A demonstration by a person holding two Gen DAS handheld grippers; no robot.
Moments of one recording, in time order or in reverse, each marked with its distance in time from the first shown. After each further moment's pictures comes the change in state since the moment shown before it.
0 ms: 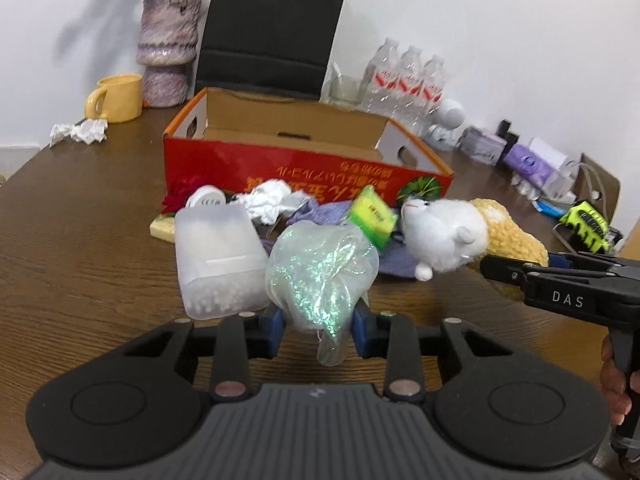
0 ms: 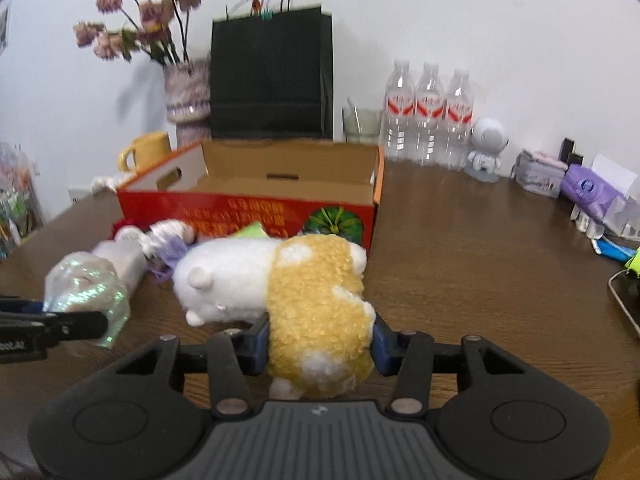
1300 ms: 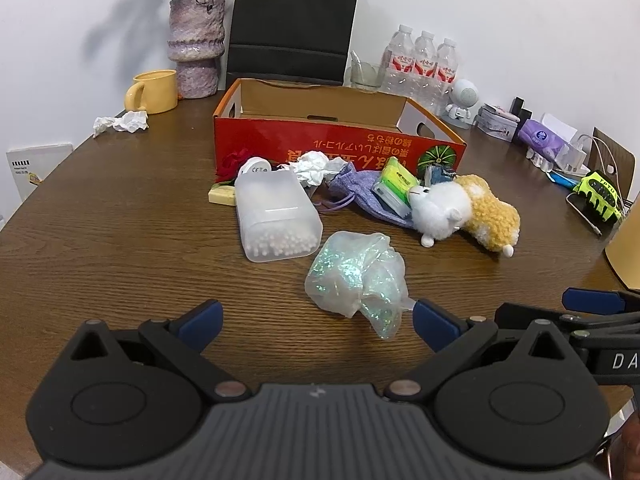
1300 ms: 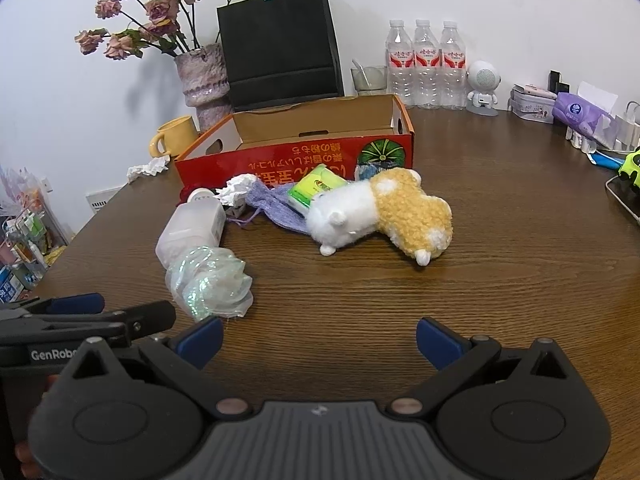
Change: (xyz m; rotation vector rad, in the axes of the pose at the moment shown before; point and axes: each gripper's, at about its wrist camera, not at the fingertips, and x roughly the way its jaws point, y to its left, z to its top) left arm -0.044 0.010 -0.027 0.034 0.051 0.090; right arm -0.065 0.052 -0.037 0.167 0.121 0.046
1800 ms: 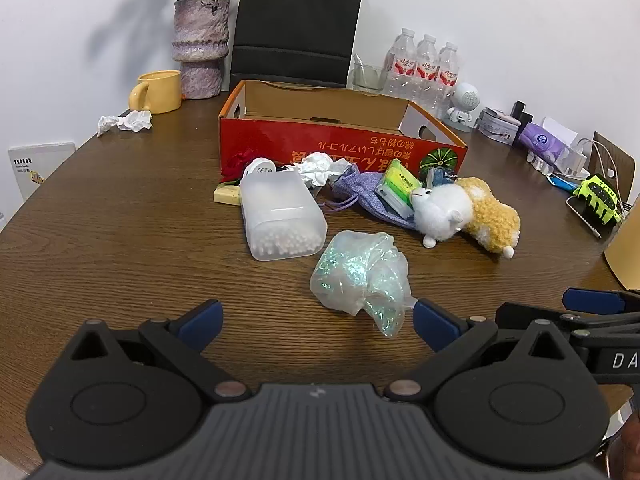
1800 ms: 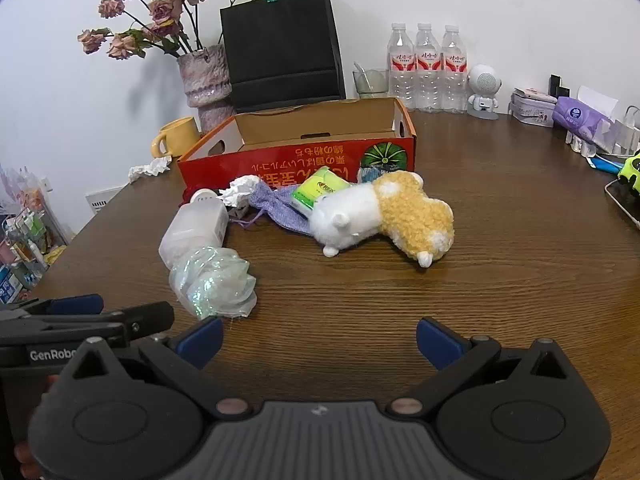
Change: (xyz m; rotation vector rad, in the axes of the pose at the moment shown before) left arm -0.007 0.004 -0.003 -0.009 -0.011 0.001; right arm -0.003 0.005 -0.001 -0.006 -0.006 -0.002
